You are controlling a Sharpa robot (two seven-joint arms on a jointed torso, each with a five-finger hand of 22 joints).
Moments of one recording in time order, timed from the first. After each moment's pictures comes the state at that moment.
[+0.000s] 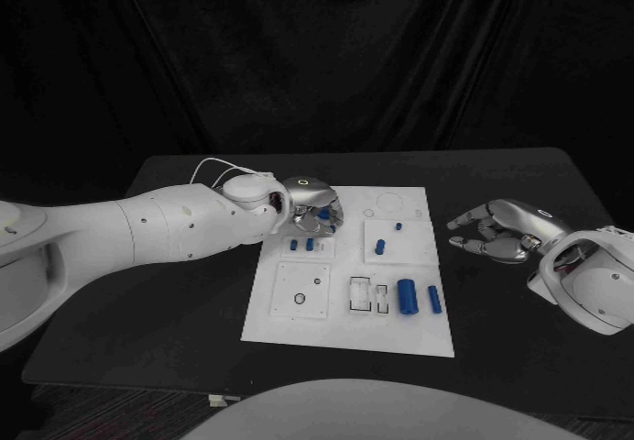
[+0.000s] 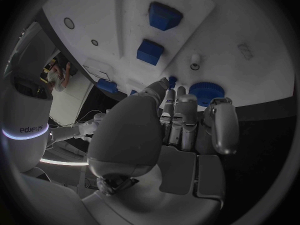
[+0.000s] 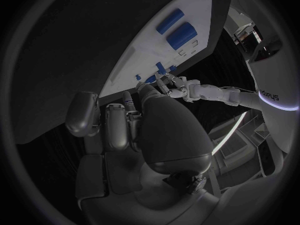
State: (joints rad) left arm 1.22 -0.60 -0.22 1.16 -1.56 -0.21 0.21; left_hand 1.47 -0.08 0.24 0.11 0.20 0.95 0.07 0.08 0.28 0.95 0.04 0.22 0.25 1.26 -0.03 1.15 0.84 0.08 1.43 0.07 1.30 1.31; right arm 1.24 -1.07 -0.25 1.67 -1.35 -0.42 -0.07; right_hand 1.42 -0.01 0.14 0.24 0.32 0.90 0.09 0.07 0.07 1.46 -0.01 1.48 1.34 1.46 -0.07 1.34 1.30 0.09 1.43 0.04 1.10 1.31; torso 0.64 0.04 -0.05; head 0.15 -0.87
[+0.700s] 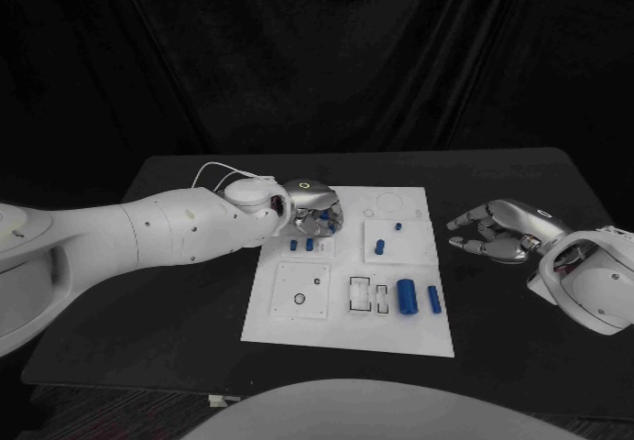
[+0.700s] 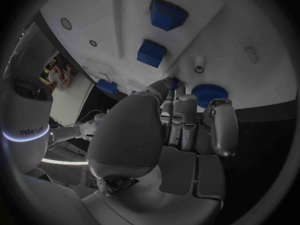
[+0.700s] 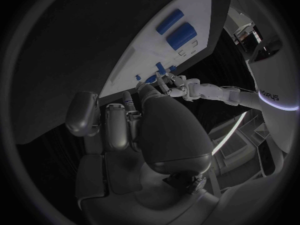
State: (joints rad) left arm 1.21 -0.59 -0.21 1.15 -1.56 -0.23 0.23; left_hand 1.50 -0.08 0.31 0.05 0.22 1.01 0.07 0.13 0.31 1.05 0.03 0.29 0.29 1.25 -0.04 1.16 0.81 0.08 1.44 0.06 1.32 1.31; right arm 1.24 -1.07 -0.25 1.67 -1.35 -0.42 -0.07; right_hand 1.42 -0.01 0.14 0.24 0.33 0.90 0.09 0.07 0.07 1.46 -0.01 1.48 1.34 1.46 -0.07 1.34 1.30 0.09 1.43 0.04 1.10 1.31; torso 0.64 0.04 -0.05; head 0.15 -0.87
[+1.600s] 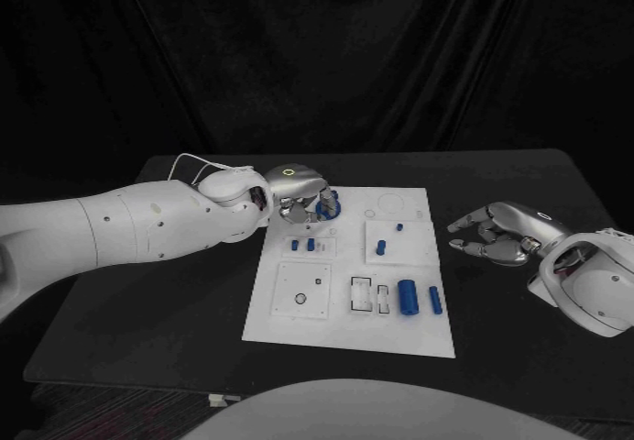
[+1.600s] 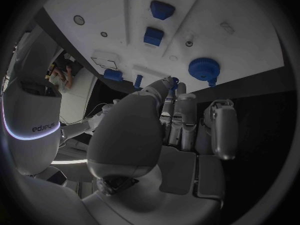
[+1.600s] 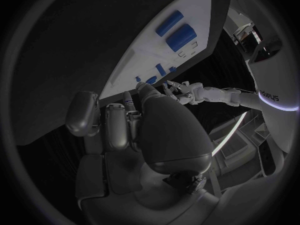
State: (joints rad) left arm 1.25 -0.72 -0.22 1.29 -1.56 -0.34 0.26; left_hand 1.49 -0.08 0.33 0.04 0.19 1.04 0.08 0.15 0.32 1.08 0.03 0.26 0.28 1.27 -0.04 1.15 0.77 0.06 1.45 0.06 1.34 1.31; right arm 1.24 -1.07 -0.25 1.67 -1.35 -0.41 -0.07; right_hand 1.42 -0.01 0.14 0.24 0.33 0.90 0.09 0.07 0.07 1.46 -0.01 1.48 1.34 1.46 -0.07 1.33 1.30 0.09 1.43 0.04 1.10 1.31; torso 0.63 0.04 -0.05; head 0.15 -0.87
